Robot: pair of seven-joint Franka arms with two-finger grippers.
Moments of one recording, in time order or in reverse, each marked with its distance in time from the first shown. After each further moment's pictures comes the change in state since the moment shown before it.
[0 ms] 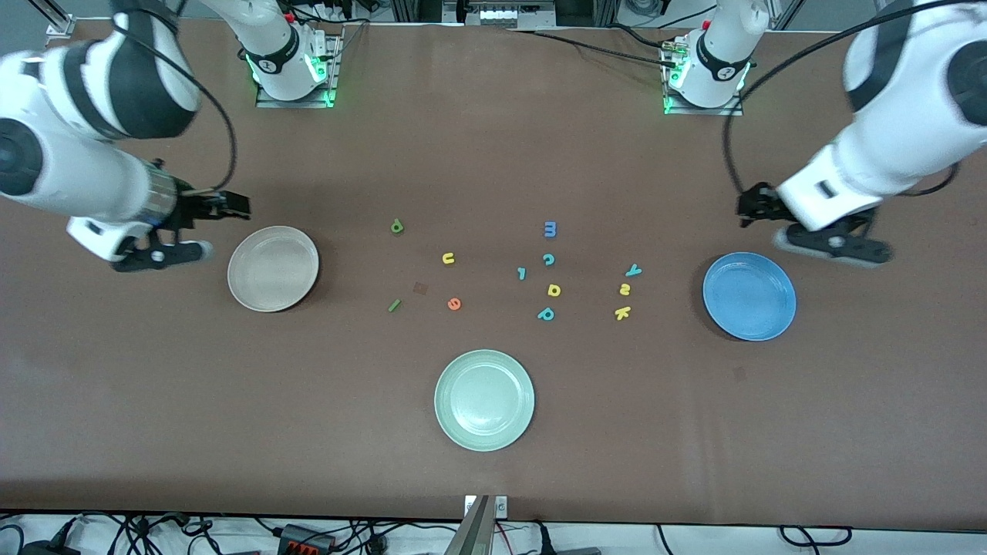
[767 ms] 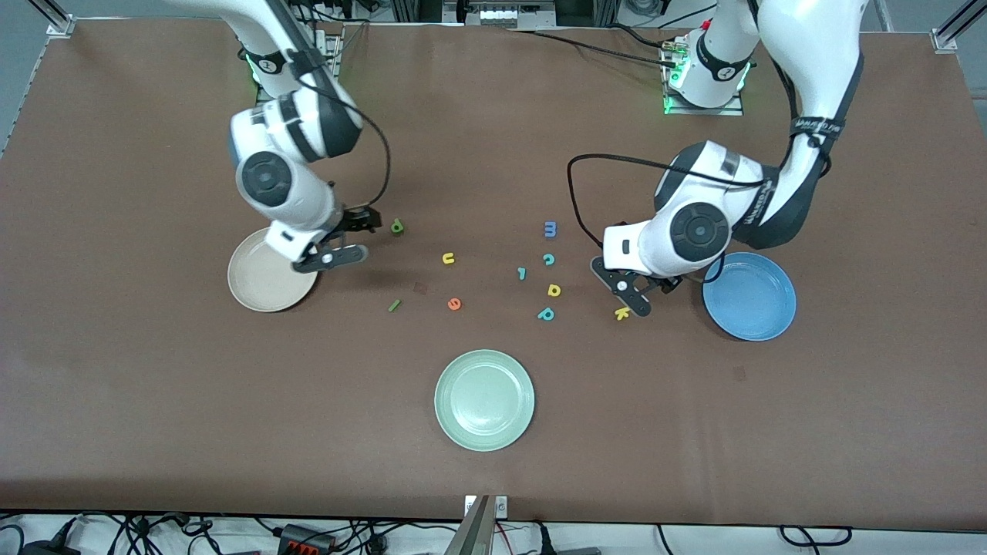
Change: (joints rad) left arm -0.088 0.370 -0.142 0.025 0.070 0.200 0.322; right arm 0.303 0.094 0.005 -0.356 0.070 0.562 0.189
